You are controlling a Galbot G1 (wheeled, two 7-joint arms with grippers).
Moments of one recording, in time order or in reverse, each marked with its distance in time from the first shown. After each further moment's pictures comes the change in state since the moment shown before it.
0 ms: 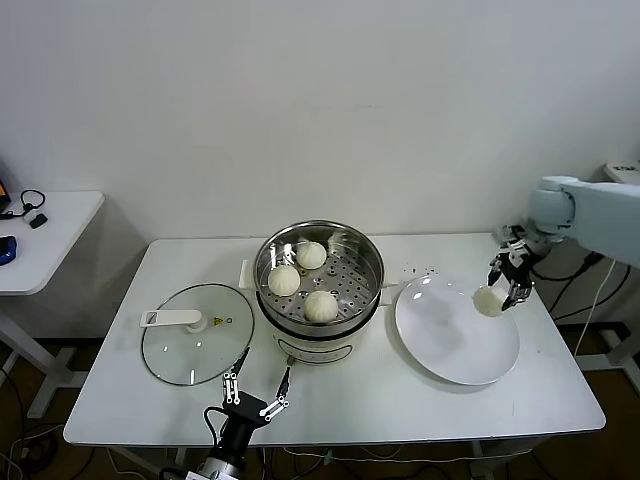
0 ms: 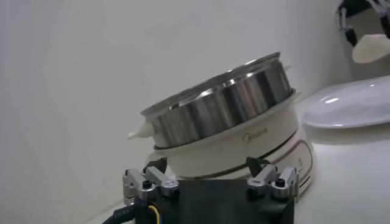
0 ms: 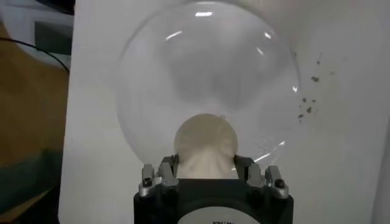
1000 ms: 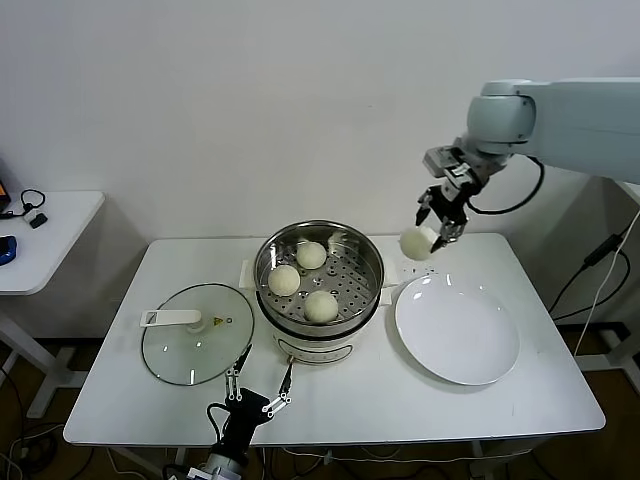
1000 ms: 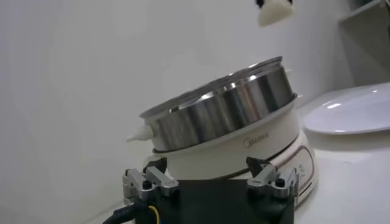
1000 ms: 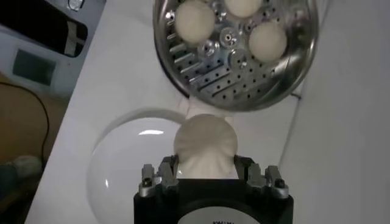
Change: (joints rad) left arm -0.015 0.000 0.008 0.009 -0.015 0.000 -0.001; right arm 0.362 0.227 -0.034 0.243 0.250 -0.082 0.024
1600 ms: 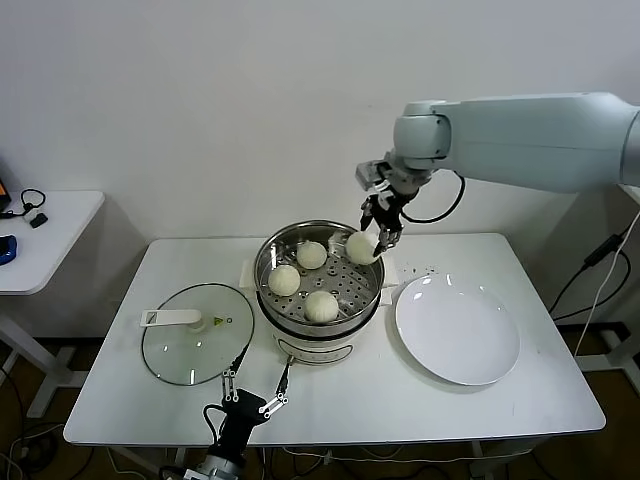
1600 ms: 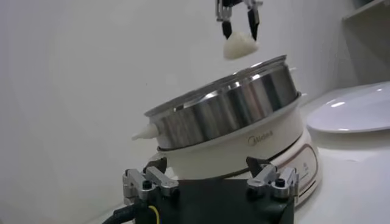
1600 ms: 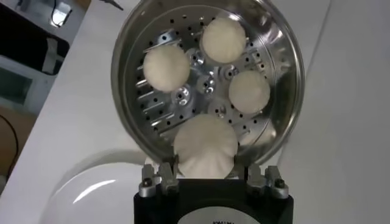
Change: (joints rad) left arm 0.008 0.000 -0.011 -0.006 -0.004 -0.002 -0.001; right arm -0.174 0.155 0.129 -0.081 0.026 -0.079 0.089
